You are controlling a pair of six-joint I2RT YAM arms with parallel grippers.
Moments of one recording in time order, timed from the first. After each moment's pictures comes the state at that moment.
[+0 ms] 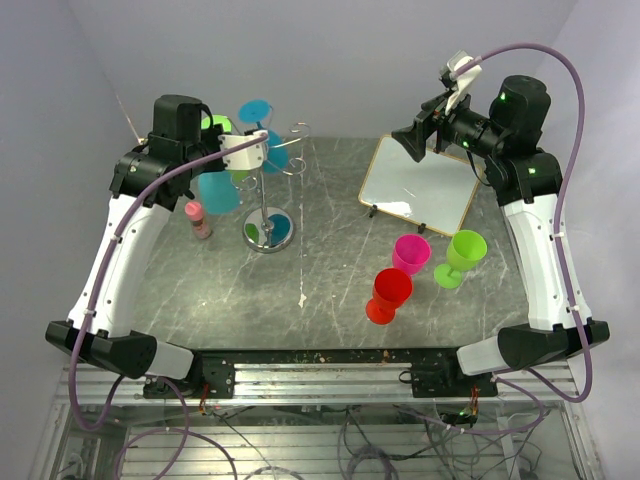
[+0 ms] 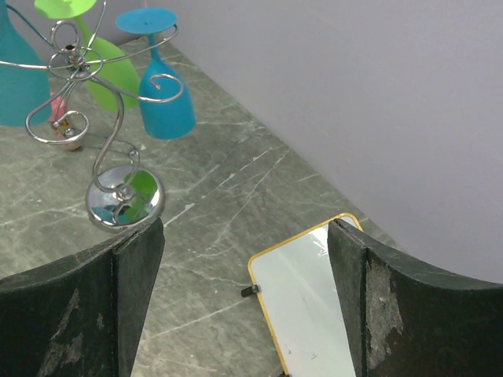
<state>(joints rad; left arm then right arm) -0.31 1.40 1.80 -0.94 -0.13 1.27 0.20 1.43 1.86 -0.59 -0.56 -0.29</state>
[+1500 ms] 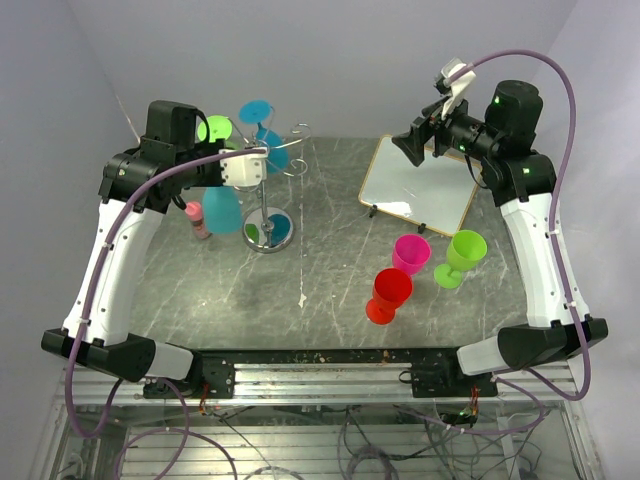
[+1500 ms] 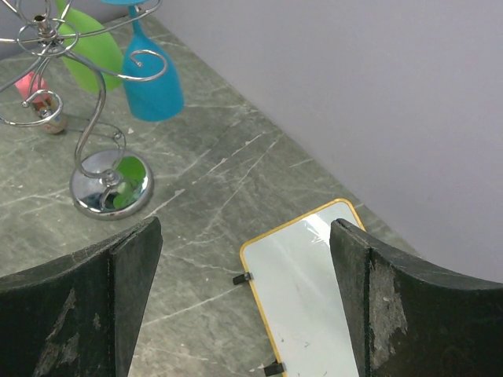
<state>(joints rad) -0.31 1.38 1.84 -1.12 0.05 1.30 0.18 1.43 1.80 -0.58 -0.55 -0.32</state>
